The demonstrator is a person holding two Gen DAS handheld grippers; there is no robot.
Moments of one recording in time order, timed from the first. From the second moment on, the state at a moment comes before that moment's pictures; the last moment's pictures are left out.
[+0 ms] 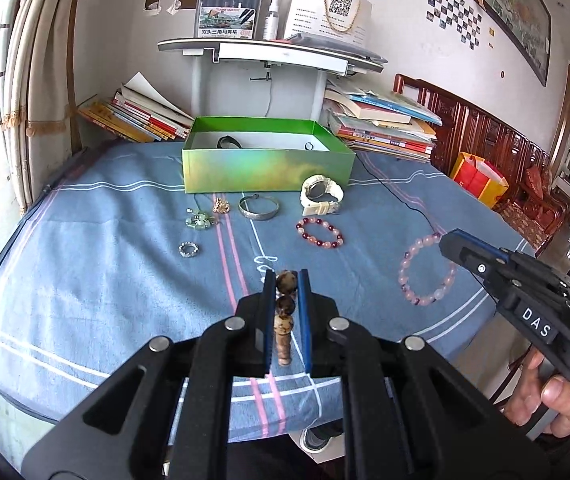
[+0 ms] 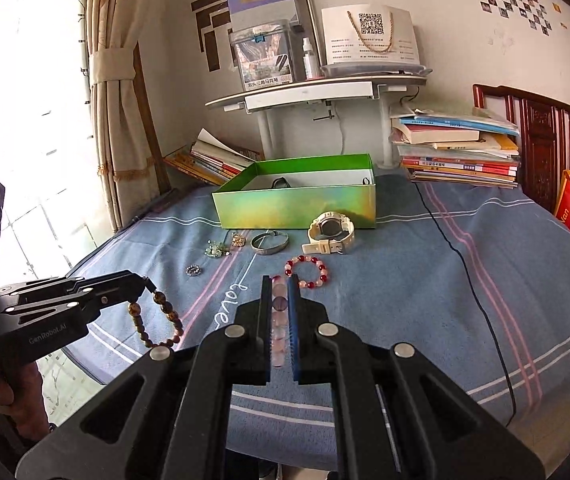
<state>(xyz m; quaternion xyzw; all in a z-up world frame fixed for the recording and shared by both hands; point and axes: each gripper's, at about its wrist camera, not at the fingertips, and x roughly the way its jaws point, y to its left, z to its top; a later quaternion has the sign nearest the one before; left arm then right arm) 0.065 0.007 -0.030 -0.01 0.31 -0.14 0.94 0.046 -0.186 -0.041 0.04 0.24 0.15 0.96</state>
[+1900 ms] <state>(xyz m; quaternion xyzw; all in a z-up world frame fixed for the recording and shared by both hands) 0.358 -0.006 0.032 -0.01 0.28 -0.10 0.96 0.308 -0.181 0.019 0.05 0.21 0.17 0.96</state>
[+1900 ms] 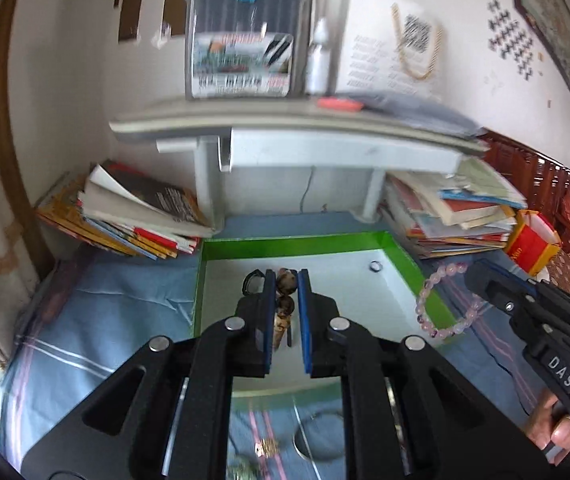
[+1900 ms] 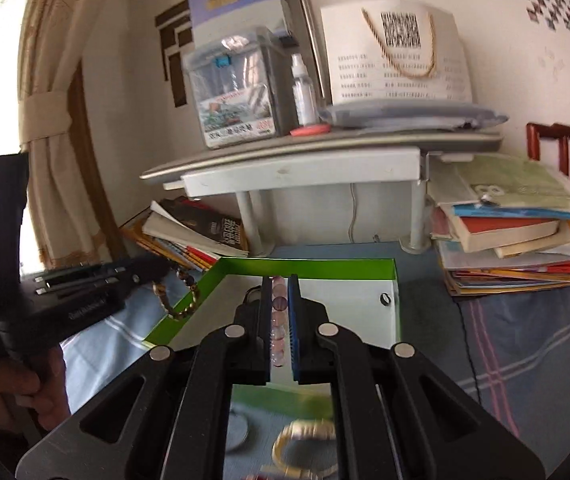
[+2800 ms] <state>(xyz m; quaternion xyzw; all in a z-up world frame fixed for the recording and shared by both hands) 0.220 0.034 0.057 -0.03 0.13 0.03 0.99 0.199 -0.235 0.045 0.13 0.08 0.07 0.99</state>
